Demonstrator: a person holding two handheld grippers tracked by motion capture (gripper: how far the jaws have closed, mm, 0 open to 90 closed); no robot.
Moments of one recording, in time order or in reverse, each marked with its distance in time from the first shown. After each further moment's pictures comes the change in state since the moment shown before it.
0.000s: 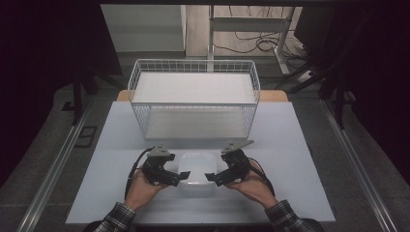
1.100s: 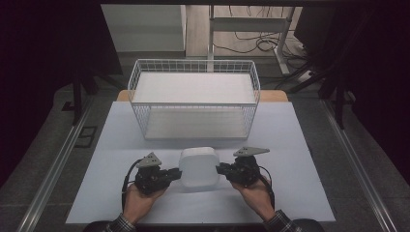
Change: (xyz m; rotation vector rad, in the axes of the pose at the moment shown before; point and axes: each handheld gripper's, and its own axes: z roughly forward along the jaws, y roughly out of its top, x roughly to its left) left arm -0.023 -0.020 -0.029 -0.086 0.034 -0.125; right arm 0.011 -0.021 -0.030 -0.133 -0.087 0.155
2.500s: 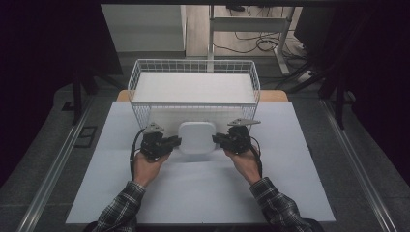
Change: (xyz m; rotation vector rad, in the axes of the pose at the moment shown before) left arm 0.059 0.065 0.035 -0.071 0.131 -0.030; right arm -0.050 0.063 0.049 -0.085 -0.069 -0.004
